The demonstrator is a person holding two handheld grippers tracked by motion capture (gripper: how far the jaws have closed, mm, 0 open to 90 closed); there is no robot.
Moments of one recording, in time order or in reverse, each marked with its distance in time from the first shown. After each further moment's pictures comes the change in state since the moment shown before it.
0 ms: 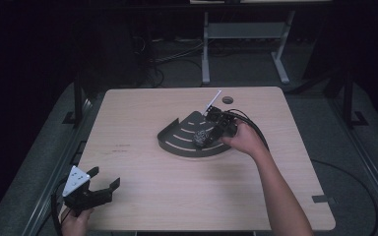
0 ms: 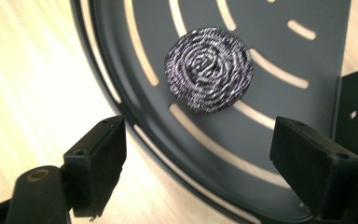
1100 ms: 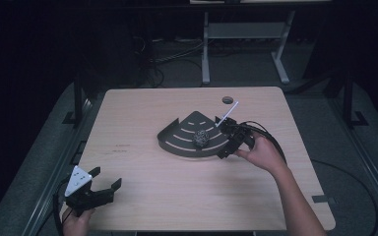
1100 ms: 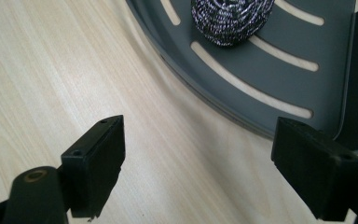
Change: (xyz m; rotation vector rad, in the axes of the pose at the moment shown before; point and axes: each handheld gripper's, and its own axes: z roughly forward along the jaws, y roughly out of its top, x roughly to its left) left arm -0.003 0.001 0.002 0.008 -0.004 0.015; right arm 0.017 -0.055 -0.022 -0.023 -0.010 -0.004
